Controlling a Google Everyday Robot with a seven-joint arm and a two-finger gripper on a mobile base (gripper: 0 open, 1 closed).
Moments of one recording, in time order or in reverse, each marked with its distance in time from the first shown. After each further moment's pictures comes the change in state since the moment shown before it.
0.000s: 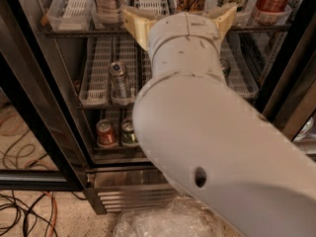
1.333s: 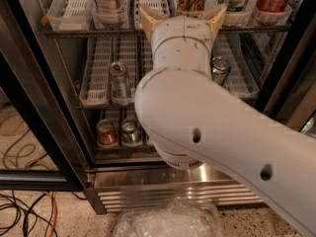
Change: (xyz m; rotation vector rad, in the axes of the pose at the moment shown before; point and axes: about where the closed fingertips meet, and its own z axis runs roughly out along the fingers) arm 0.020 -0.008 0.041 0.065 -0.038 0.001
